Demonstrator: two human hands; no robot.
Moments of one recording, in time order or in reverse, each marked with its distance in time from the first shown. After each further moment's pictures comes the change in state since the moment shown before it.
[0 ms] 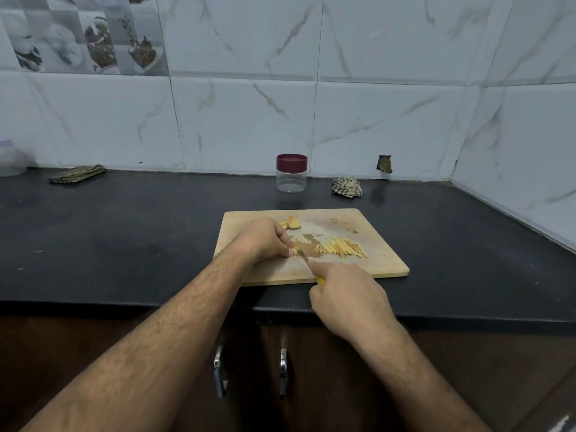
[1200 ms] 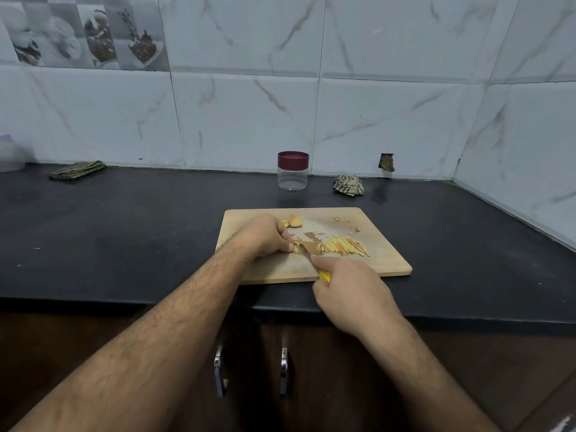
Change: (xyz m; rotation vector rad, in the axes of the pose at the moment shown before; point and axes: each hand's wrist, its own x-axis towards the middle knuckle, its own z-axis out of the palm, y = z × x) left_hand -0.002 0.004 -0.005 0.012 -0.021 -0.023; right_hand 0.003 0.005 0.000 0.073 0.018 0.001
